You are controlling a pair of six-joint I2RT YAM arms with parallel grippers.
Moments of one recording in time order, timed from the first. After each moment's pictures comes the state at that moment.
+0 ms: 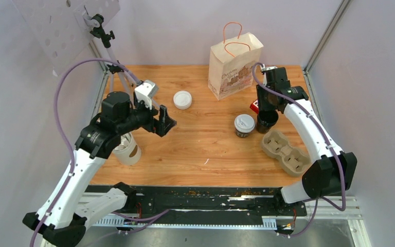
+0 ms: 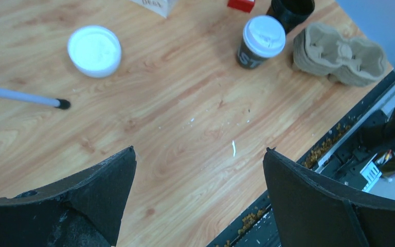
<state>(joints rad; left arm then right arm) -0.48 0.91 1.26 -0.75 0.26 -0.11 0.26 1.45 1.41 -0.83 0.18 0.04</state>
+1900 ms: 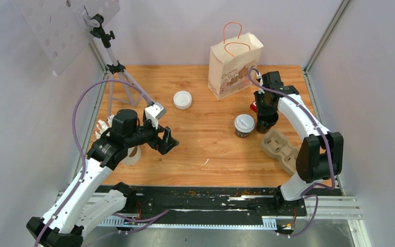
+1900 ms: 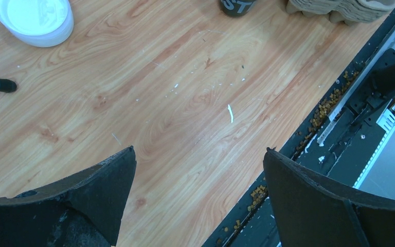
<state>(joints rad) -0.47 0.80 0.89 -0.59 0.41 -0.02 0.18 1.62 1.35 -0.78 0.02 0.06</state>
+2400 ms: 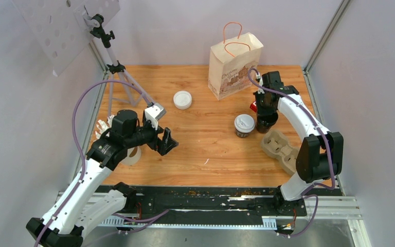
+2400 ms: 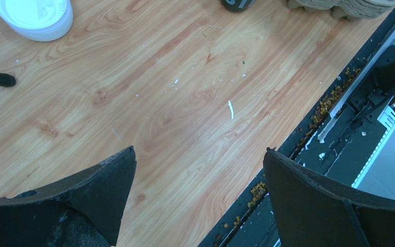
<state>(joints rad) -0.47 0.79 0.89 -0.62 0.40 -0.02 0.18 1.62 1.35 -0.78 -0.01 0.05</state>
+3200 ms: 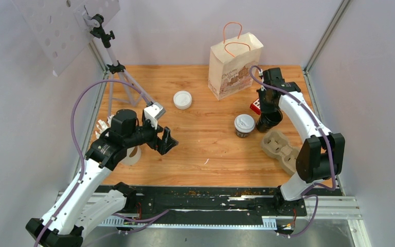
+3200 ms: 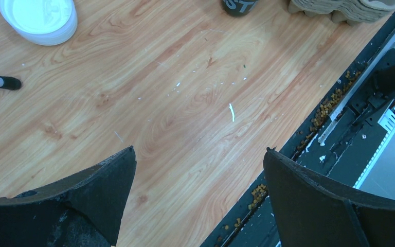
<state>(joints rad) -0.47 0.79 0.90 -0.62 0.40 -0.02 0.18 1.62 1.42 -0.84 0.12 0.05</state>
